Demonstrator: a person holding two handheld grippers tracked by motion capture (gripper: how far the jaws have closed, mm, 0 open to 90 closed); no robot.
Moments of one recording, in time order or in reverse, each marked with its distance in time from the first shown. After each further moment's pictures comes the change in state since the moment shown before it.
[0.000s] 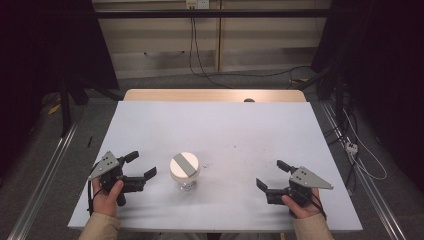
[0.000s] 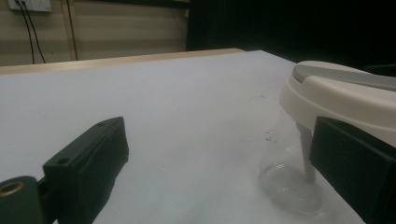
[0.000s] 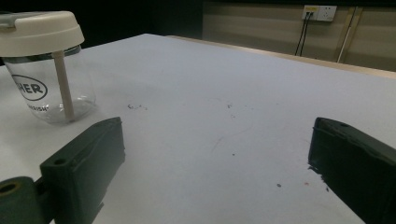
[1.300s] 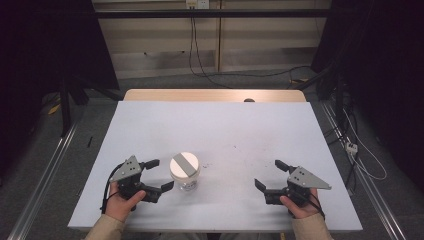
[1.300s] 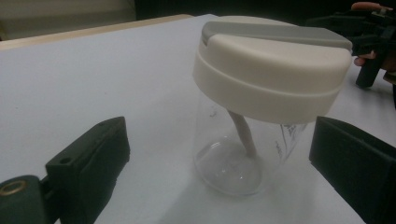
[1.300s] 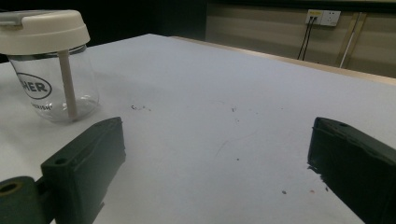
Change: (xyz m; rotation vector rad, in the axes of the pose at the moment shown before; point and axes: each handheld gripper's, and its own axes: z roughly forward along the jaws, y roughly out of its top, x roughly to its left) left arm -0.034 -0.002 0.026 0.132 -0.189 0.084; right arm 0.003 0.001 0.003 -0.005 0.014 -0.019
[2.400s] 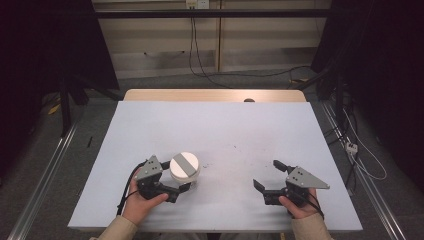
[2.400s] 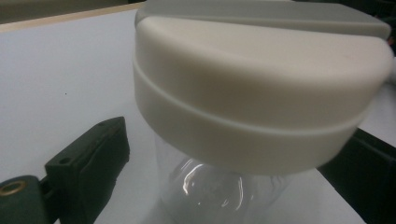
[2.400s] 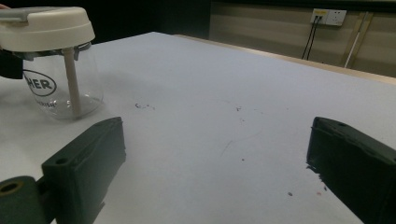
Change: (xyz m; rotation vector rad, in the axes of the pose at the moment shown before) left arm -0.020 0.005 0.043 0.065 0.010 0.015; right arm 0.002 0.000 0.002 0.006 0.015 -0.009
